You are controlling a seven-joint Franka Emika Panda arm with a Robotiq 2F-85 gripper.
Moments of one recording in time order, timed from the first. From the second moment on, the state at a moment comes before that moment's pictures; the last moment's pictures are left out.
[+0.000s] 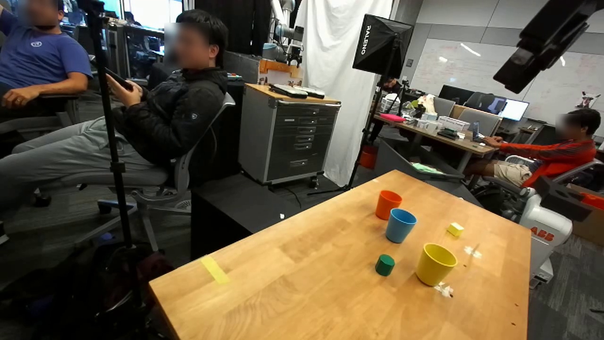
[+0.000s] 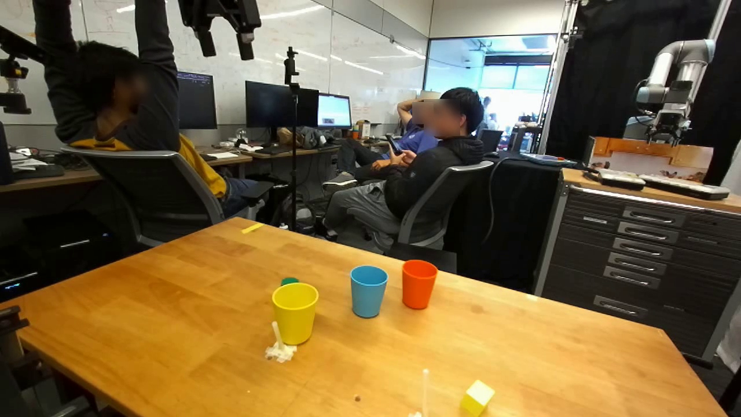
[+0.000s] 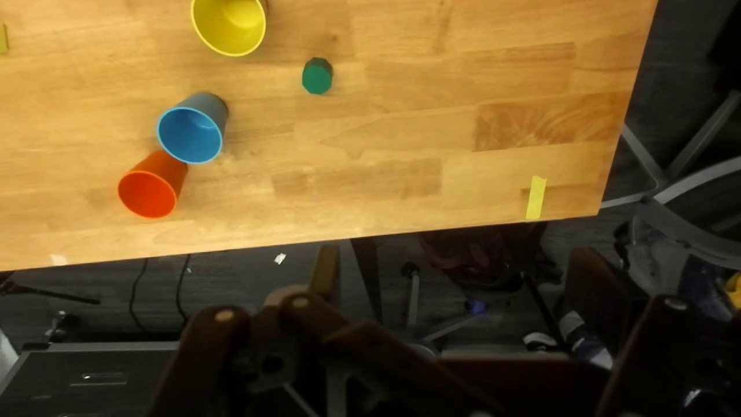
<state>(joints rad) 0.08 -0.34 0.07 -2.30 0.05 2.25 0.01</state>
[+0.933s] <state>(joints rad) -0.09 -0.11 -0.09 -2.23 0.03 2.45 -0.01</state>
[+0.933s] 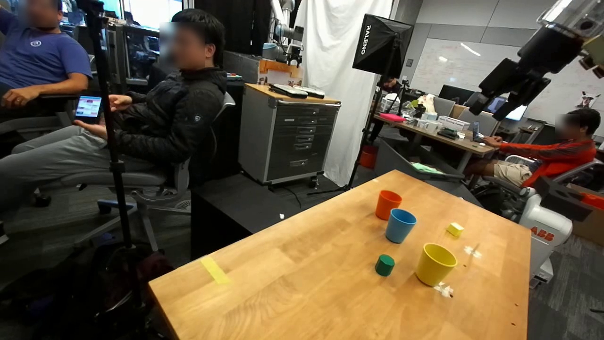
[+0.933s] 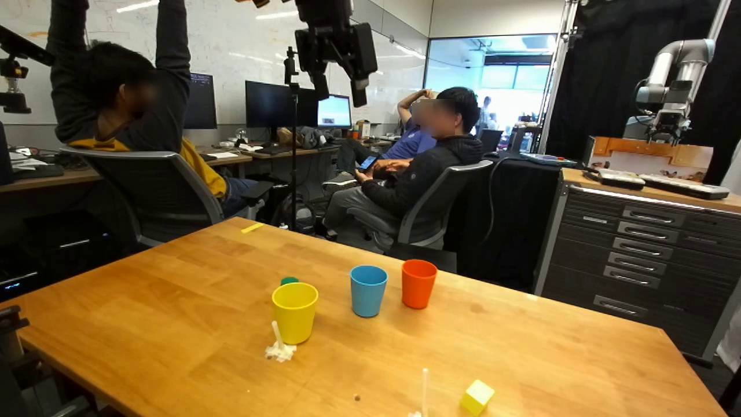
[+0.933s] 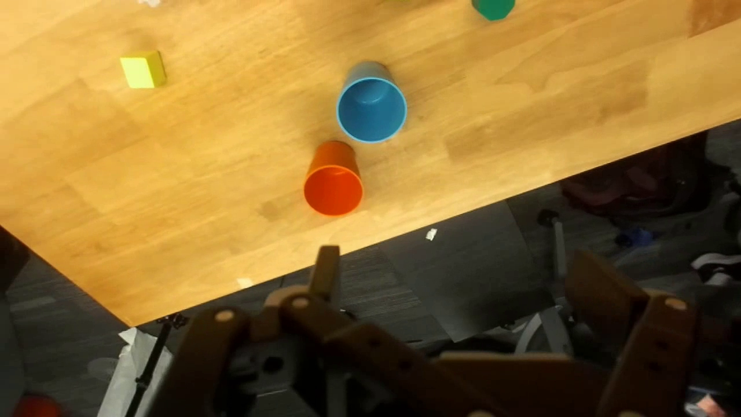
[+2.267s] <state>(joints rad) -0.10 0.27 -0.10 -2.22 0.03 2.60 -0.13</state>
